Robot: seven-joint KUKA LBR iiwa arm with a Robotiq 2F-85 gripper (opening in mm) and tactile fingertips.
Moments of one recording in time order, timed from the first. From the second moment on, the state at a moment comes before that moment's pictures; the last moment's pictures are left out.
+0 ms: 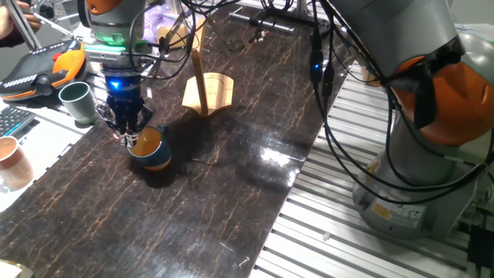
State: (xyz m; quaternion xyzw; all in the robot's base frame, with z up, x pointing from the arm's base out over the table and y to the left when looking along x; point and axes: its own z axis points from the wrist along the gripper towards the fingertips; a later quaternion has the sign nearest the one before) arm 0.612 0.196 0.124 -0.58 -0.78 -0.14 0.16
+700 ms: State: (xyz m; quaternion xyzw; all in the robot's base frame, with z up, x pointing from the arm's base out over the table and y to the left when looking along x) arm 0.613 0.196 0.122 -0.59 -0.78 -0.14 0.14
